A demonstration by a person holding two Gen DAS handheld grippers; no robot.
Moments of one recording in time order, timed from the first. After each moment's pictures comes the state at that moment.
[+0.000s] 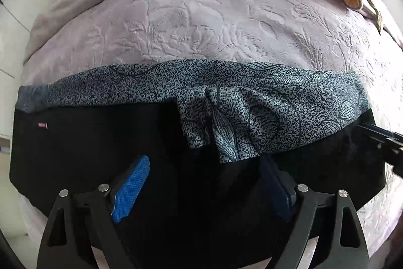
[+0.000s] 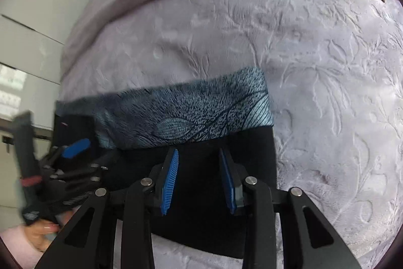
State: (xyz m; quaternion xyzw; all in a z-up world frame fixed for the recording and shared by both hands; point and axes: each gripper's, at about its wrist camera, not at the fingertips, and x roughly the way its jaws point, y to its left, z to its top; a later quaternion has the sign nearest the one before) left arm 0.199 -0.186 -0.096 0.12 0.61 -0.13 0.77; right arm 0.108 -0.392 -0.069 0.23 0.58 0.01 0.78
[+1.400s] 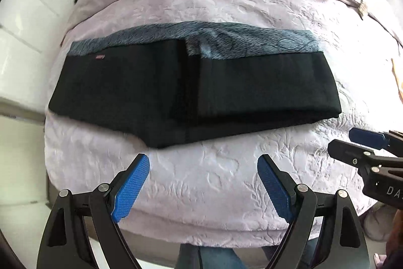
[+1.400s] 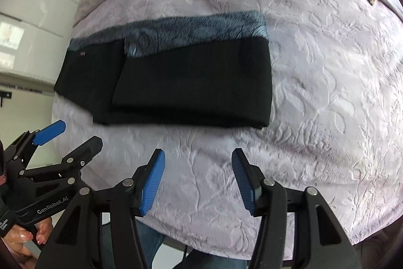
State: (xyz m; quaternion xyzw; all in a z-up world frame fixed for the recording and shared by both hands) left arm 0.045 -0.175 0.010 0.12 0.63 -0.06 0.76; right arm 0.009 -0.354 -0.012 0.16 0.65 0.06 0.74
